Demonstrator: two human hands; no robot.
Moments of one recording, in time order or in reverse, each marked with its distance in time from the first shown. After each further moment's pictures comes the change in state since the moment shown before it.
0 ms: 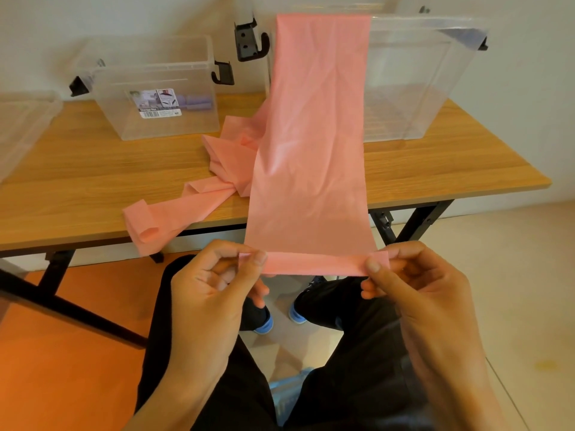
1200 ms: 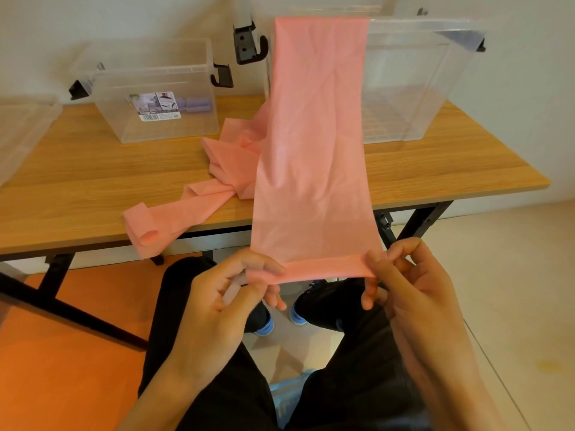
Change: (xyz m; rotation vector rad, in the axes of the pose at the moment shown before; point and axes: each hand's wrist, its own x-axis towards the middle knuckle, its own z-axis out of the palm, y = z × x) left_hand 0.003 -0.003 -0.014 0.088 -0.388 0.045; right_hand 0.005 0.010 0.002 0.101 -0.058 0.079
